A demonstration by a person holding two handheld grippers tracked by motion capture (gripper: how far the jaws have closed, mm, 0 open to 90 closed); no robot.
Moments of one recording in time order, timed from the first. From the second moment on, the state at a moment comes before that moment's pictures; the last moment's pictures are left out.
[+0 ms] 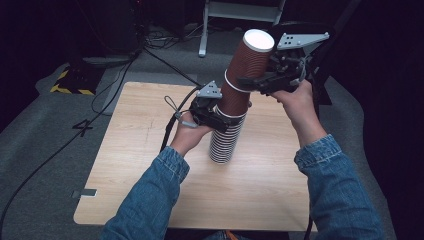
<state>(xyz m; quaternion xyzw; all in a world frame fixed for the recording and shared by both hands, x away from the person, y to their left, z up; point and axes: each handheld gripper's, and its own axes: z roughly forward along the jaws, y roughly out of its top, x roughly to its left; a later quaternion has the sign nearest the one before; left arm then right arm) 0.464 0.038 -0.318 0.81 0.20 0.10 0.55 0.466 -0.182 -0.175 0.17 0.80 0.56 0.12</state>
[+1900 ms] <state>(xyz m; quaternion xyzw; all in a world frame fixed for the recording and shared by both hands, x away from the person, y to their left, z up) 0.464 0.038 -0.318 0.81 0.19 0.10 0.55 0.437 -0.300 -0.219 0.26 0.79 0.54 0.15</state>
